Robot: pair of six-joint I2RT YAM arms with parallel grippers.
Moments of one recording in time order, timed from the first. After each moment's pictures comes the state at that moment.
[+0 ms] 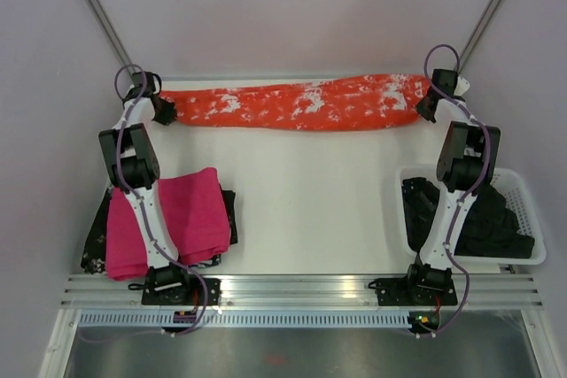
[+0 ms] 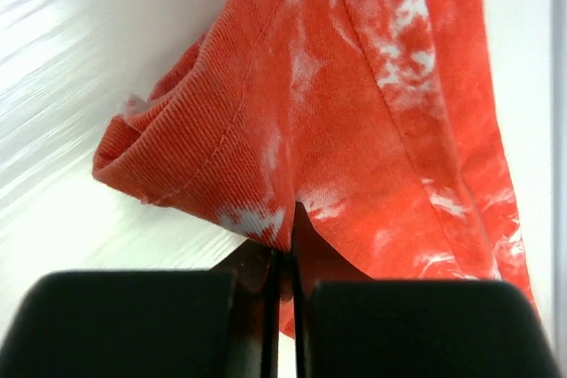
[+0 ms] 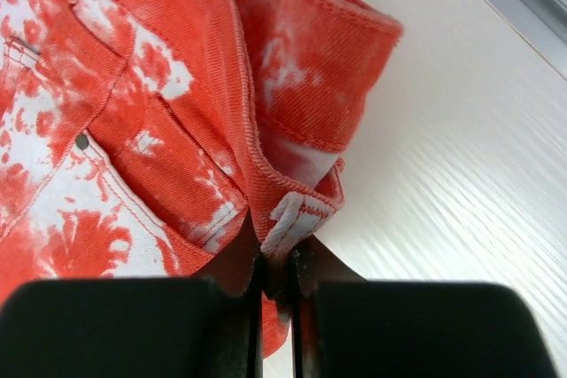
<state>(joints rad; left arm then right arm) 0.24 2.36 1.92 -0.48 0.00 -0.91 -0.21 2.28 1.76 -0.25 0.21 0.60</state>
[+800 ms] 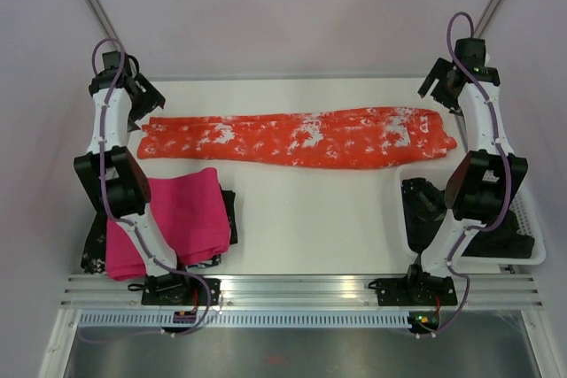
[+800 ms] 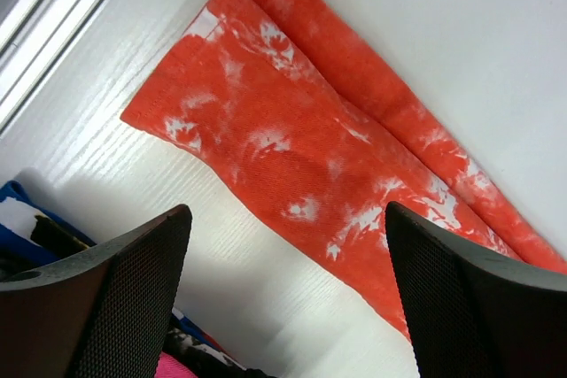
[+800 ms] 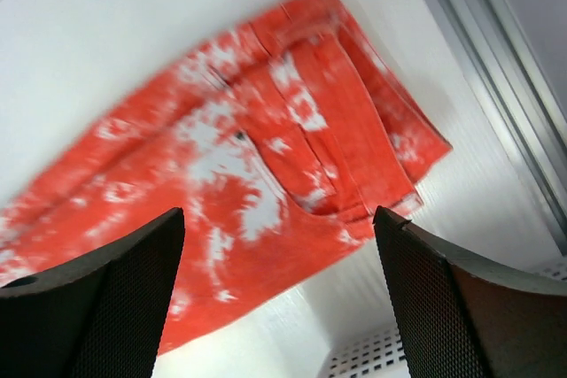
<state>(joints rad) 0.26 1.97 1.86 -0.89 -0.10 -0.53 -0.20 1.89 1.79 -0.82 0.14 0.38</state>
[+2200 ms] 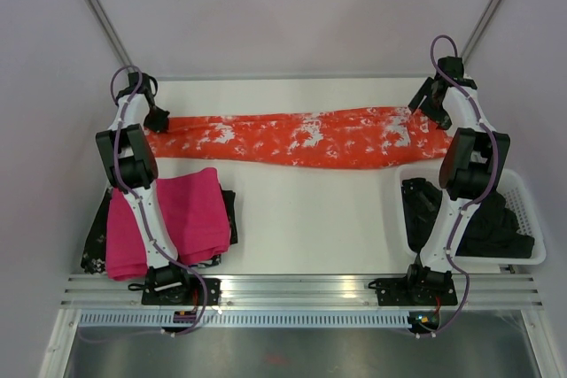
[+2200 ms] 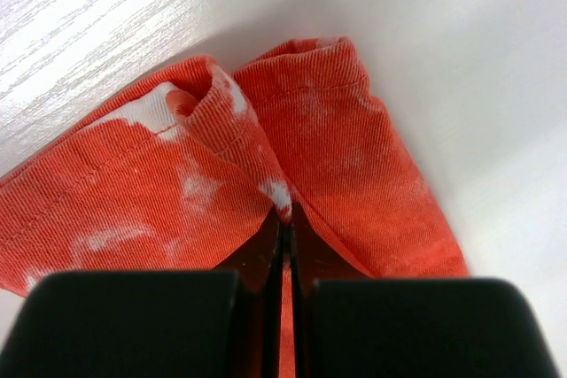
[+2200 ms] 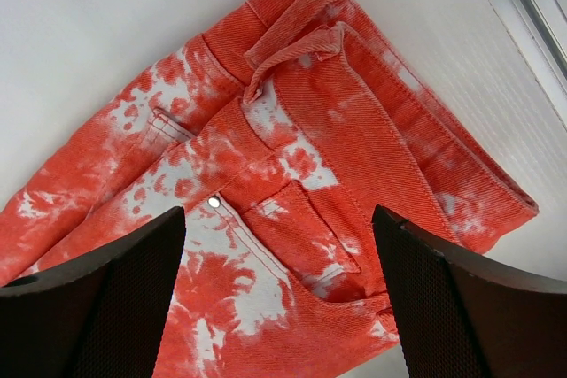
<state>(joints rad) 0.26 2.36 1.99 -0.77 -0.13 -0.80 -0.20 2.13 1.82 -0.71 0.18 0.48</state>
